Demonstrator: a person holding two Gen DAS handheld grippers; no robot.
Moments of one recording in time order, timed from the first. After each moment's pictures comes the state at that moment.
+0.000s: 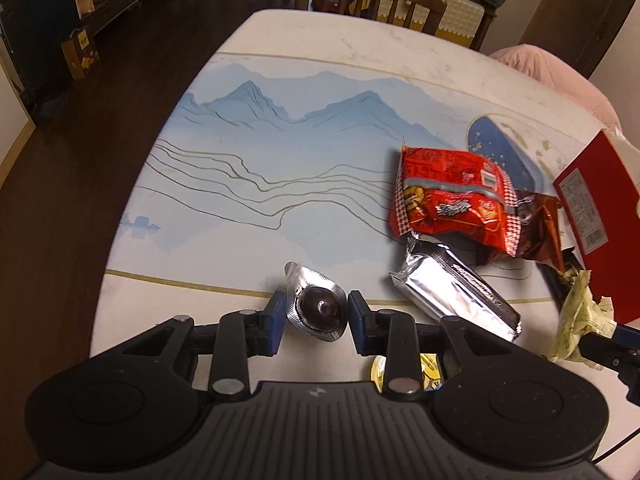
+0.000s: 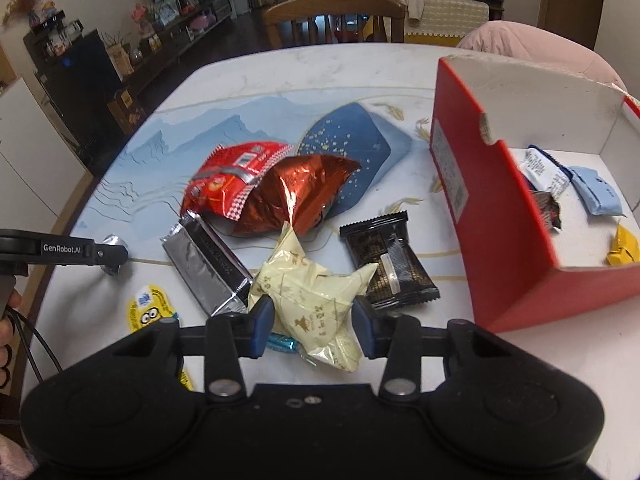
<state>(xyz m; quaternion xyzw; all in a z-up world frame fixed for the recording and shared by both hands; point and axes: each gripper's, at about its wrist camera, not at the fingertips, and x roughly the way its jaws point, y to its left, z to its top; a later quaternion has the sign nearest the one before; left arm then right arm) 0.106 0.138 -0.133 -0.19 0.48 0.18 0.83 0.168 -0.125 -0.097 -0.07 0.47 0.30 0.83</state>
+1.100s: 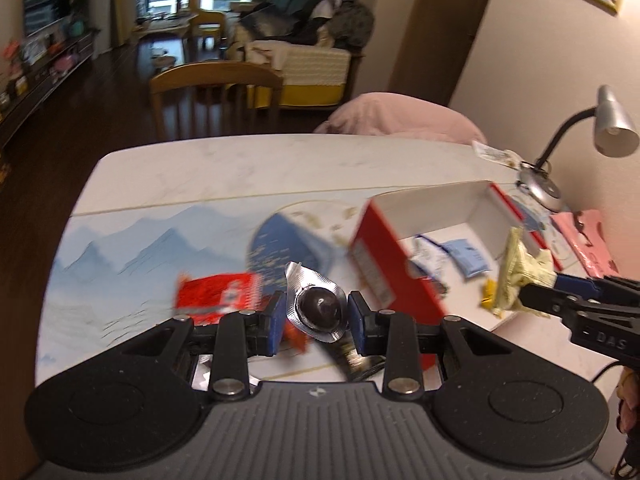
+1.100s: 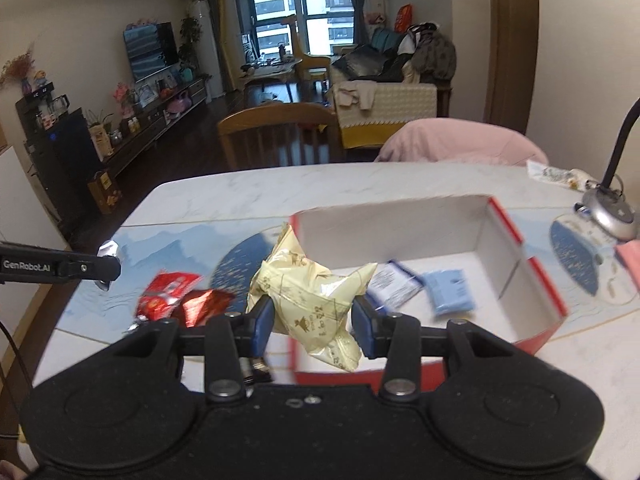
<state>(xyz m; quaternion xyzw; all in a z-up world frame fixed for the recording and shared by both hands) 0.170 -0.013 0.014 -0.12 0.40 0.04 0.91 0.214 -0.255 0.010 -0.05 0.36 0.26 0.89</state>
